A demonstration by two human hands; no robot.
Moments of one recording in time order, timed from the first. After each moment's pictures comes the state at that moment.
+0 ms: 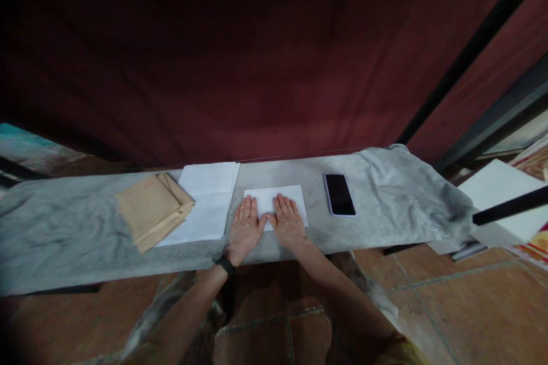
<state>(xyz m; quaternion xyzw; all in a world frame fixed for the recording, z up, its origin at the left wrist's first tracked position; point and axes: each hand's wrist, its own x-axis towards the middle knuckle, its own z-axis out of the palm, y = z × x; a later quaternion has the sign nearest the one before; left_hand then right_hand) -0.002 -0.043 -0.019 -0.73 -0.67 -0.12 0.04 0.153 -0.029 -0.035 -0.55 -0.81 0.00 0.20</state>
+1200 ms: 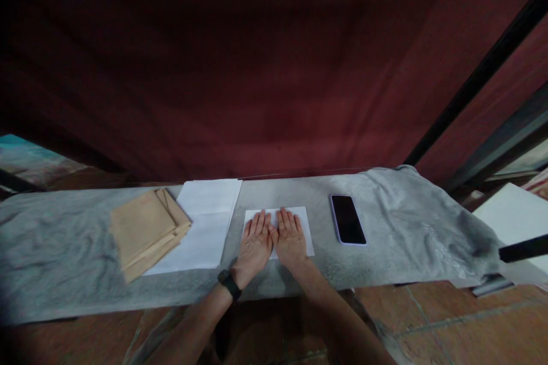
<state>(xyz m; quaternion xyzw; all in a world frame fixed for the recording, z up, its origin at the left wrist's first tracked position) 0.016 -0.016 -0.019 -0.77 -0.64 -0.08 0.03 0.143 0.001 -0.040 -0.57 -0.80 -0.04 0.19</state>
